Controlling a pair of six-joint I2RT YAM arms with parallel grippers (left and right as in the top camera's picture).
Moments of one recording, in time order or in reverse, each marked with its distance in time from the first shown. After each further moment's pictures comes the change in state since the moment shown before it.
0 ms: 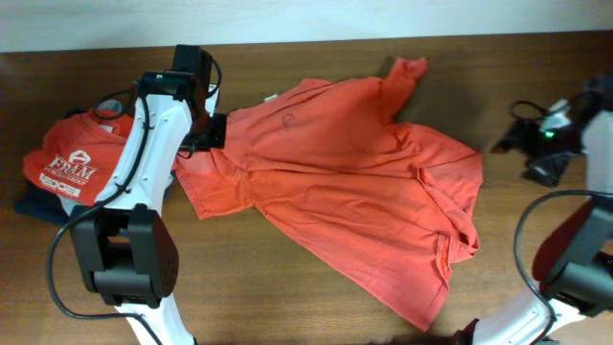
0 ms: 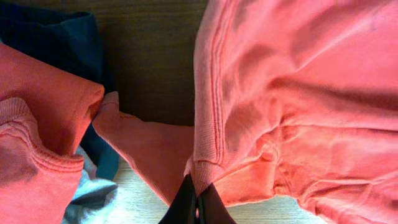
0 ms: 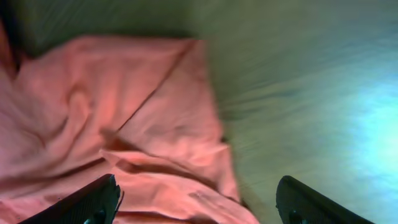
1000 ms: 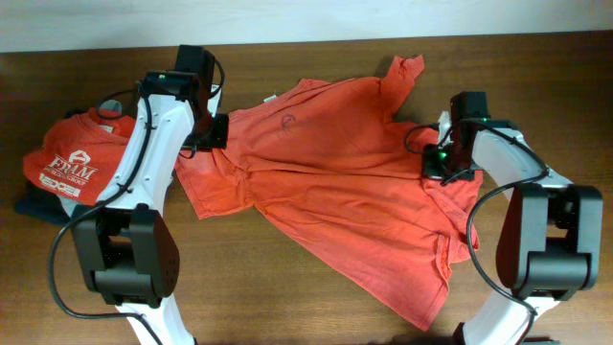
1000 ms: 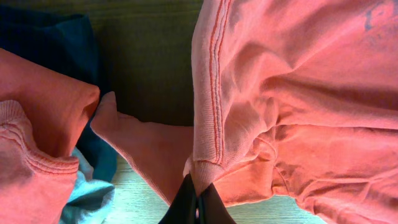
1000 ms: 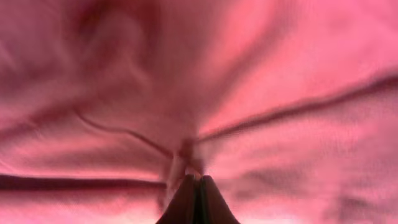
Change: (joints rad) left arm -0.006 0.000 0.000 0.000 0.000 0.004; right arm 0.359 0.000 -0.342 0.402 0.192 -0.053
